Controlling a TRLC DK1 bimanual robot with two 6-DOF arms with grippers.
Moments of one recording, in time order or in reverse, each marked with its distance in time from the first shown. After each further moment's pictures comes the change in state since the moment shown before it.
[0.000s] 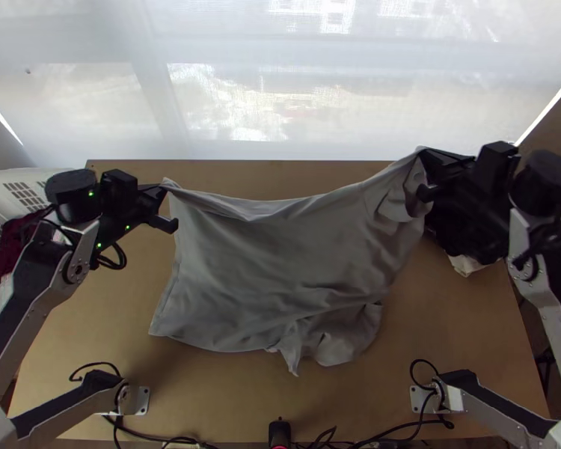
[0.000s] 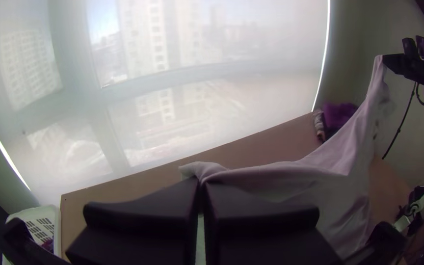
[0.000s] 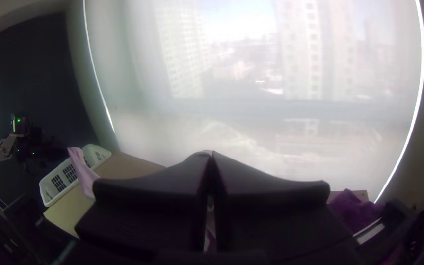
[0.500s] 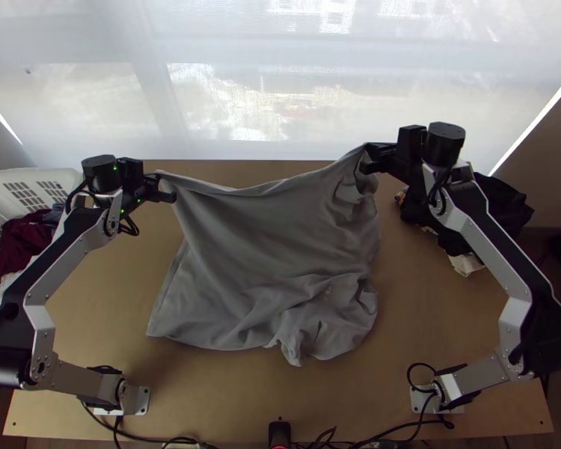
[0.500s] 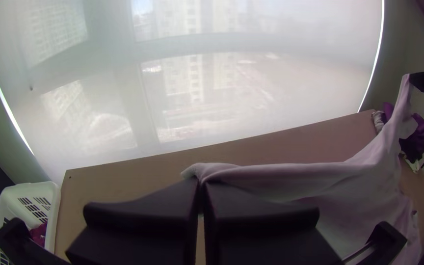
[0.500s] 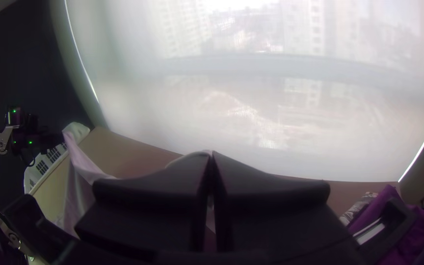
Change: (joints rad) left arm 0.201 0.421 -0.029 0.372 0.000 0.017; right arm 0.037 0.496 0.086 0.236 0.018 -0.020
